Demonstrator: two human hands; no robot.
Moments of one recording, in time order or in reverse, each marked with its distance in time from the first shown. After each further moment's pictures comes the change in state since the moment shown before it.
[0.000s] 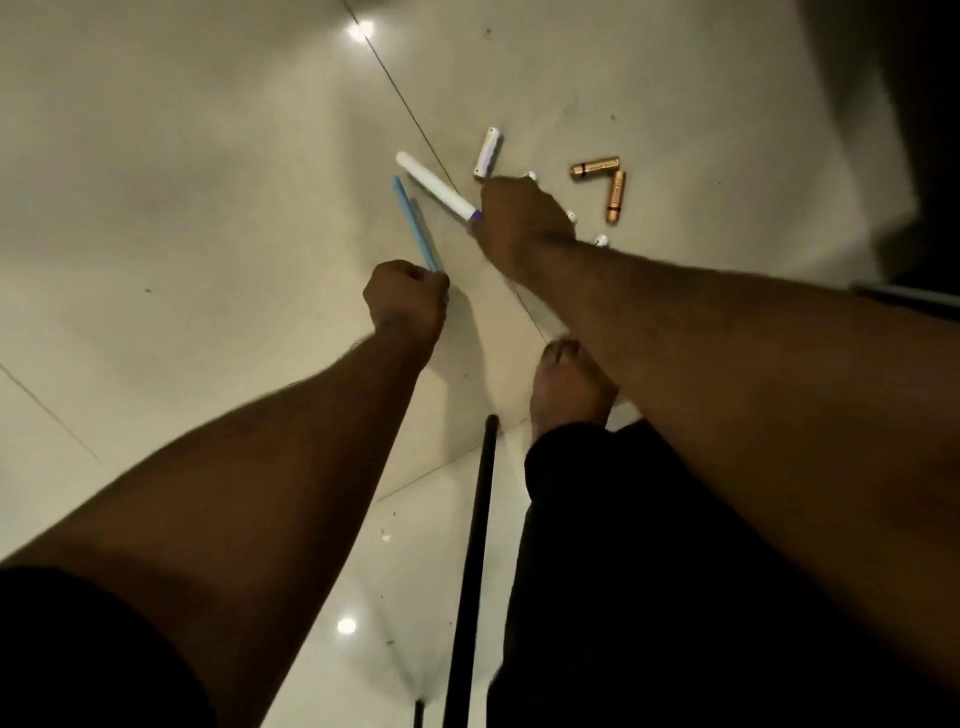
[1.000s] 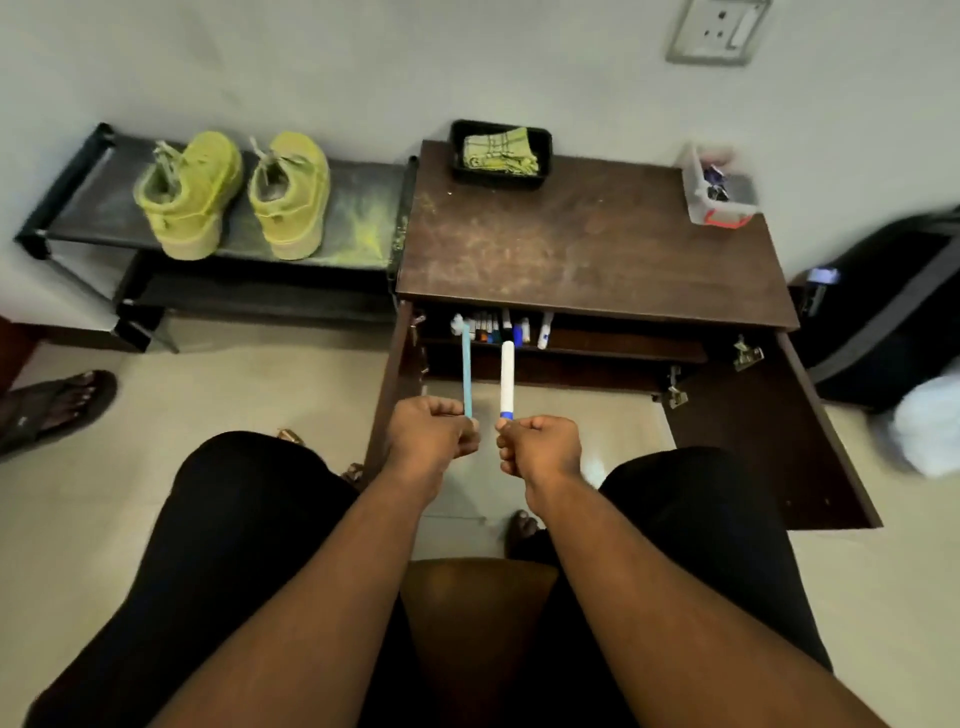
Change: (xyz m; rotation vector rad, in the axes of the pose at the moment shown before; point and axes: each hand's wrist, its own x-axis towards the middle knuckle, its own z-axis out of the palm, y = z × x) left_hand -0.508 0.016 0.015 0.238 -0.810 0.609; right_hand -0.550 0.133 -0.045 1.828 1.053 0.814
